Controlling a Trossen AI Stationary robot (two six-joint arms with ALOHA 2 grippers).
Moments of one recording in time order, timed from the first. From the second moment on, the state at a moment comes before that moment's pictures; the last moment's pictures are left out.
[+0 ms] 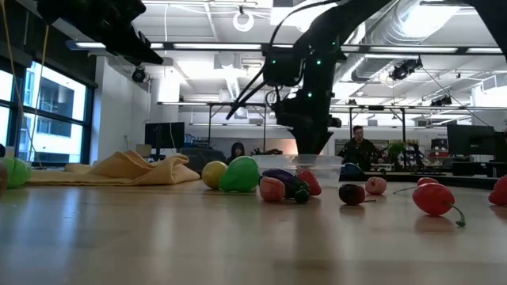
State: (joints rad) left arm 0.74 0.76 0.69 -0.47 0.42 0.41; right arm -0.30 1.92 1.36 -0.80 0.19 0.31
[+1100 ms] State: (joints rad) left arm 0.74 0.76 0.69 -0.47 0.42 0.41; right arm -0.22 1.76 1.34 -0.86 0.25 0.34
